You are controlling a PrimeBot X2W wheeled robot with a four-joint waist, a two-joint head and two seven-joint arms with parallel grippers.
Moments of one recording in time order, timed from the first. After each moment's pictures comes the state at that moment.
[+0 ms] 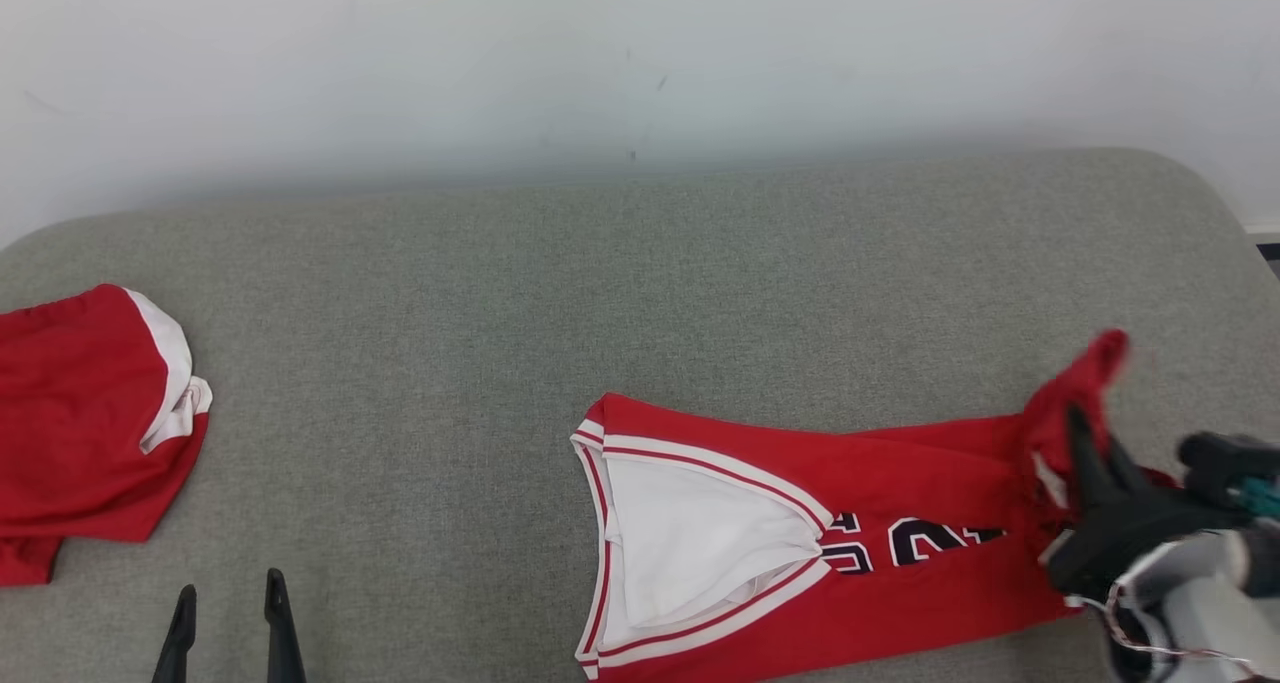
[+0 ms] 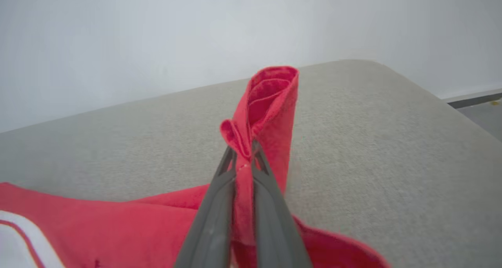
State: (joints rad) left arm 0.08 0.05 0.15 0.14 -0.15 -0.09 -0.26; right arm -0.30 -0.38 0.02 0.58 0.47 0.13 -0.14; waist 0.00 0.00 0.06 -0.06
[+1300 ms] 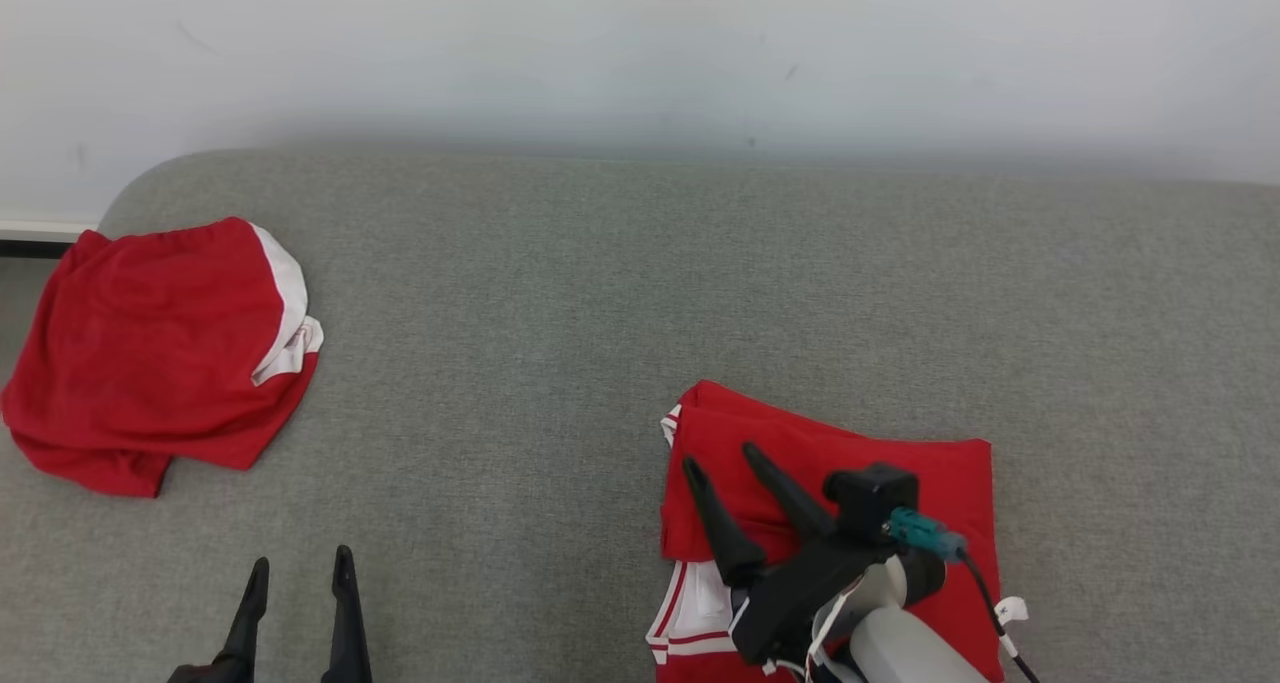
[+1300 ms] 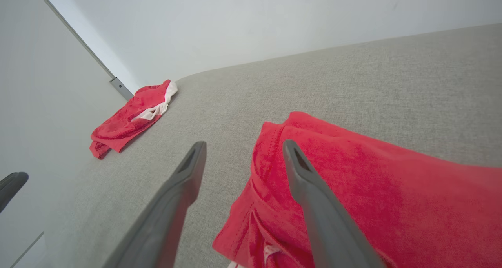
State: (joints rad) left arm 0.01 0.05 0.03 0.21 -0.19 -0.07 -0.26; right arm -0.38 -0.05 0.42 0.61 0.47 0.13 -0.17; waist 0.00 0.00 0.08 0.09
